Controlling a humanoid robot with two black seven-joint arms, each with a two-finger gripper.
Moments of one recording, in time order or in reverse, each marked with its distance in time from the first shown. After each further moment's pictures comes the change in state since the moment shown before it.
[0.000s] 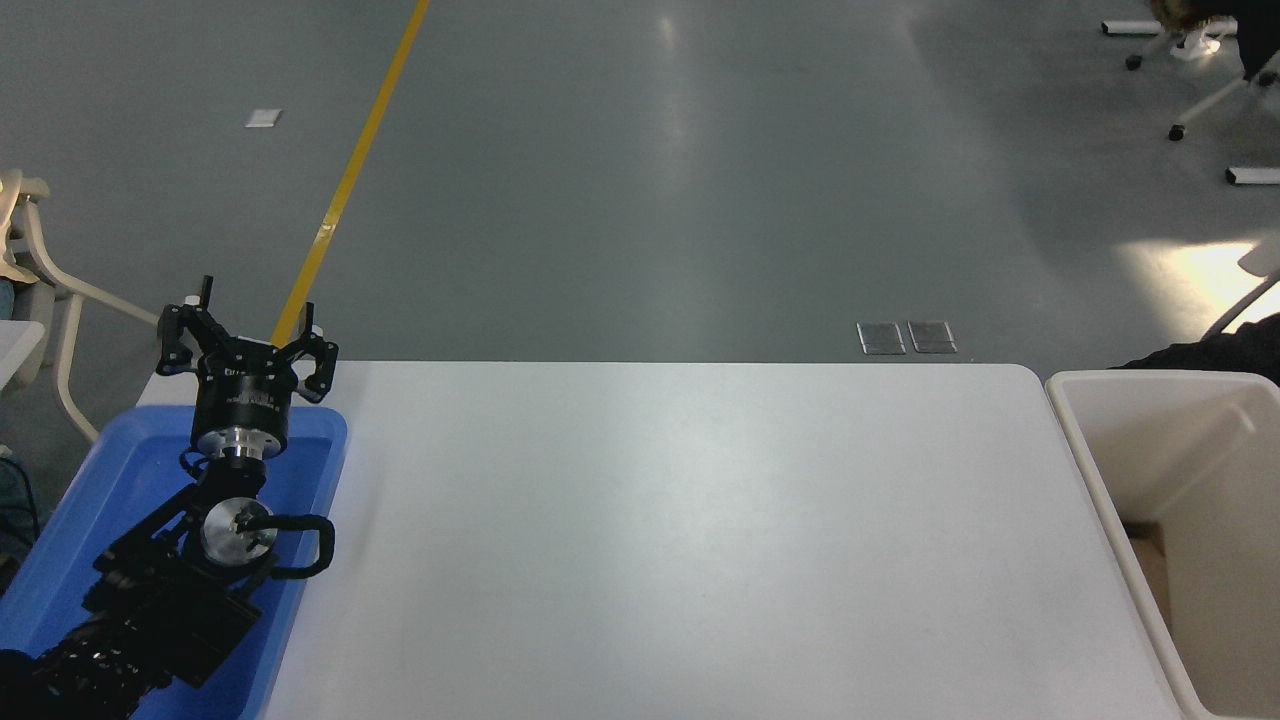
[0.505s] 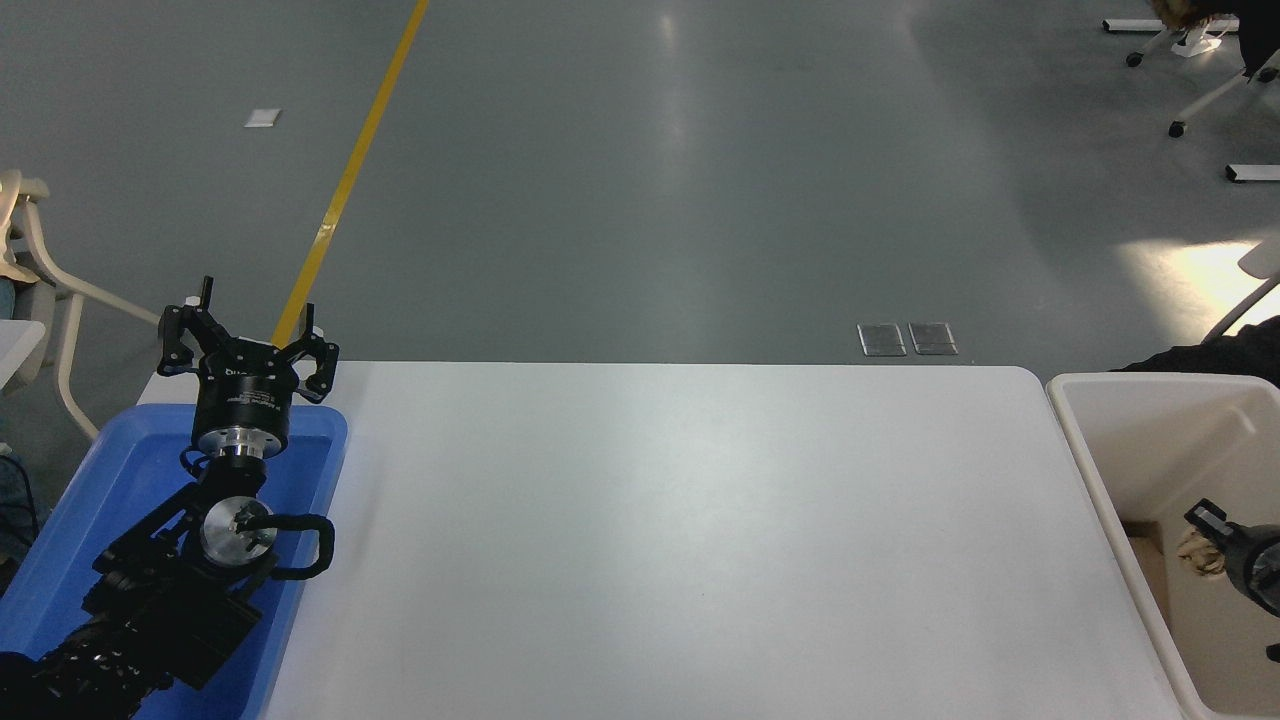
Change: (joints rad) left arm 0.000 0.000 0.000 0.000 0.000 0.001 0.000; right arm -0.207 0.163 0.136 -0.106 0.116 -0.074 -0.009
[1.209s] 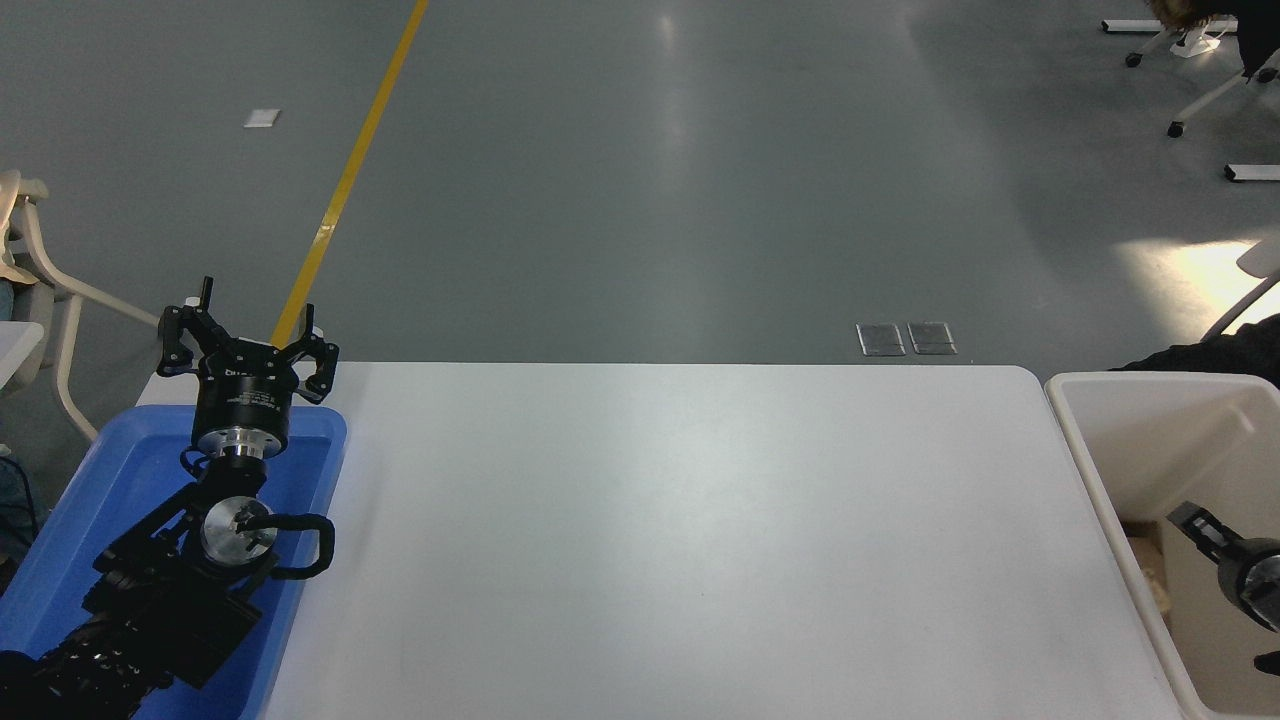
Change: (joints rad) left arm 0.000 0.000 0.001 0.000 0.000 0.000 -0.001; right arm 0.023 -0.005 -0.009 0.000 -0.013 0.003 0.001
